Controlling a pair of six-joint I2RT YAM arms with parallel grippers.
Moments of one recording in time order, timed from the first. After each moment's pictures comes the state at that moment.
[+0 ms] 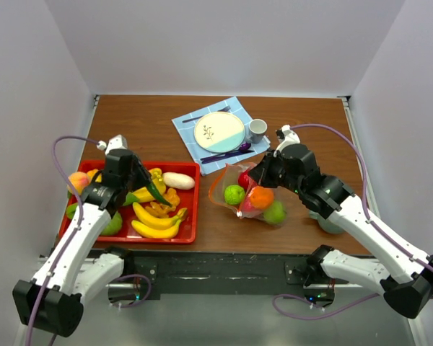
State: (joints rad) left arm -0.24 0.91 0.80 -0.60 -0.19 -0.63; right arm 0.69 1.00 1.01 -0.52 0.08 0.69
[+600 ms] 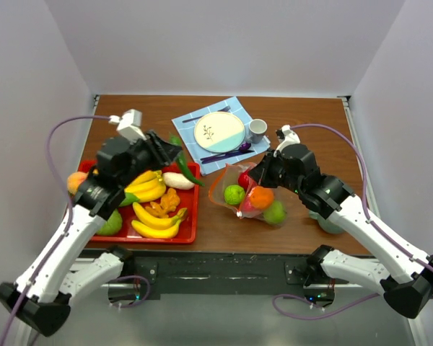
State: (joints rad) left arm -0.45 0.89 1.00 -0.36 0.07 -0.70; right arm 0.70 1.00 1.01 -0.52 0.08 0.69
